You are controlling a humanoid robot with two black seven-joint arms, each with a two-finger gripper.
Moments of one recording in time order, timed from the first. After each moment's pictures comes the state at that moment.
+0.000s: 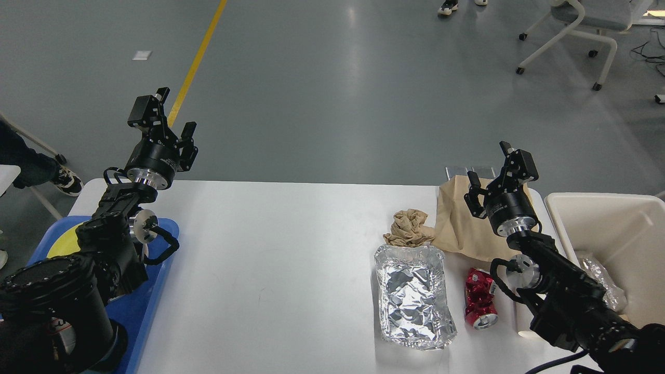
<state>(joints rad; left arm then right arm) -0.95 -0.01 -0.30 0.16 -0.11 -0.49 -0.64 0.62 -0.13 0.86 0.41 -0.35 0.24 0.56</state>
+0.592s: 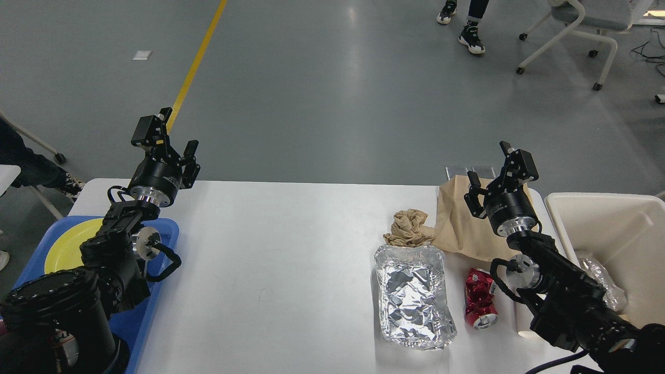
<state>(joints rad) -0.92 -0.02 -0.31 0.15 -0.11 -0.50 -0.65 0.62 -0.13 0.86 0.41 -0.35 0.24 0.56</state>
